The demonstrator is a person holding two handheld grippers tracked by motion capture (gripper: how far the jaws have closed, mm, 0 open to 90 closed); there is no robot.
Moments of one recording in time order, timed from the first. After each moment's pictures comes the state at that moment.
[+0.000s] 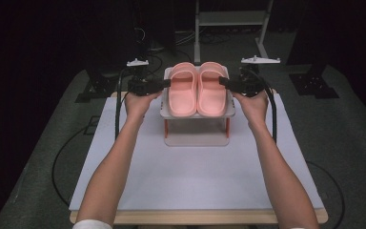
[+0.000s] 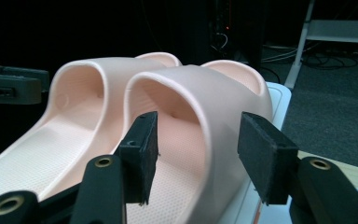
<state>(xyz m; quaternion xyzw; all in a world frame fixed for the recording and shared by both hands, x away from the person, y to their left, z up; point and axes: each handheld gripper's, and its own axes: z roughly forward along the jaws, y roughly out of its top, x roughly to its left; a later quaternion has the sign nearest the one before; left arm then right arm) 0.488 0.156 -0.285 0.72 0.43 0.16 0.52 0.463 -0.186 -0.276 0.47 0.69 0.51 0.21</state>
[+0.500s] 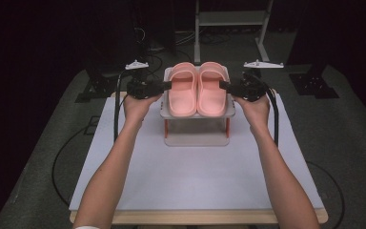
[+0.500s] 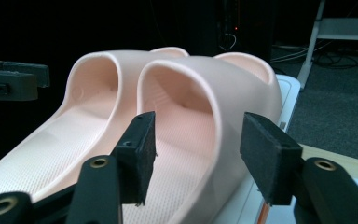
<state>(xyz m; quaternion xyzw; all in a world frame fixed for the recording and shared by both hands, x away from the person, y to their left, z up) 0.469 0.155 -0.281 0.73 0.41 0.16 0.52 0.452 -0.191 -0.282 0.46 0.69 0.52 0.20</state>
